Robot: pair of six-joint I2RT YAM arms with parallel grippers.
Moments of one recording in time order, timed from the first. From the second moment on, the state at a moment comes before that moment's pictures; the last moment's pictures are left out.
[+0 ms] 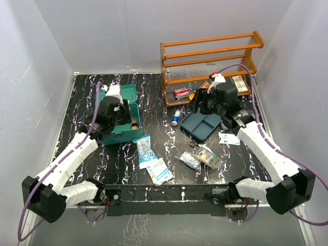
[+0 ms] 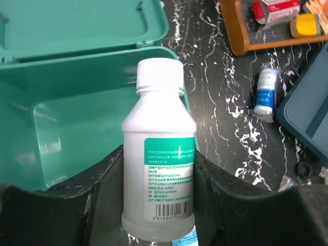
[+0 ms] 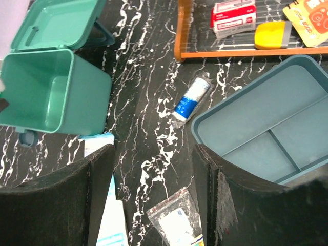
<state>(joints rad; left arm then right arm) -0.50 1.11 0.98 -0.45 -0.27 -0.32 0.40 1.19 1.15 -0.43 -0.14 0.38</state>
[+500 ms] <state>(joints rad) -0.25 1.30 0.93 -0.42 0.03 -0.45 0.40 1.36 1.03 -0.26 -0.01 0.35</state>
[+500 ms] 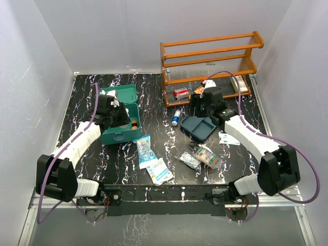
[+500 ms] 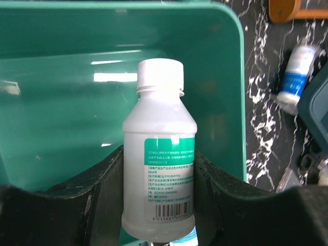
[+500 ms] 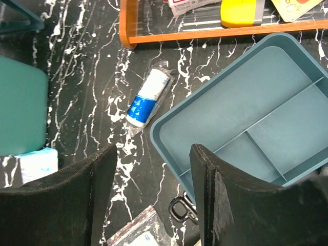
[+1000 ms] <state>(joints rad) -0.25 1.29 0.77 -0.26 0.05 -0.33 0.40 1.56 1.04 -0.23 0.03 0.29</state>
